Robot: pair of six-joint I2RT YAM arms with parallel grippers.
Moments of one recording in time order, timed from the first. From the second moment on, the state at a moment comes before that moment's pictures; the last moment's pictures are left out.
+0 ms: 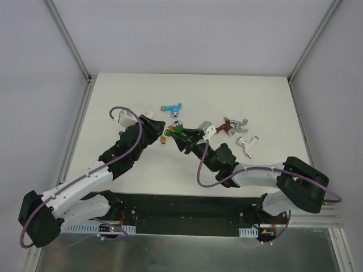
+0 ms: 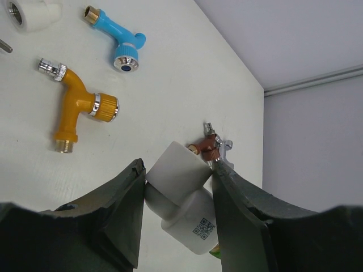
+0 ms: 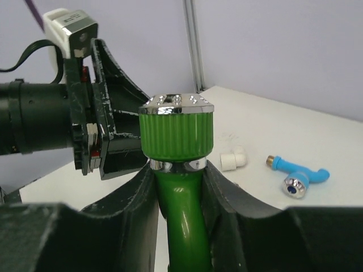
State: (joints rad) left arm -0.72 0.94 0.66 -0.04 -0.41 -1.09; right arm 1.04 1.44 0.54 1.19 0.19 0.09
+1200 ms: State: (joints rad) left arm -0.76 1.09 0.77 -0.43 -0.42 -0.98; right arm 0.92 1.54 0.34 1.11 0.41 0.33
